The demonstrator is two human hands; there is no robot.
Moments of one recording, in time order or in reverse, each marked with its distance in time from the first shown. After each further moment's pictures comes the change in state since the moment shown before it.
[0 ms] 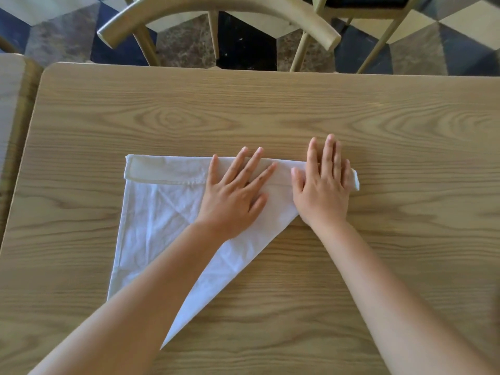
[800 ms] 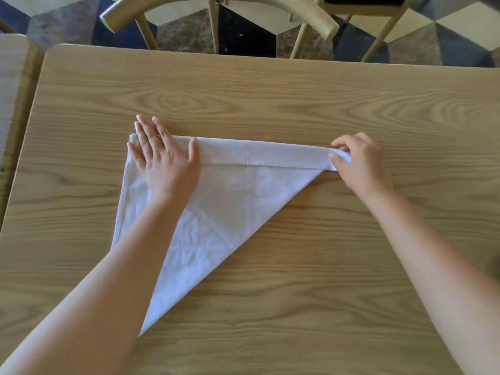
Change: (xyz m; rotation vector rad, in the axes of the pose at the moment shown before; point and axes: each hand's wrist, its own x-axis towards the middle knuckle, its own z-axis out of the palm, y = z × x) left_hand -0.010 -0.059 -0.015 -0.139 0.154 -0.797; right_hand 0.018 0.065 -0.038 0.255 0.081 -0.081
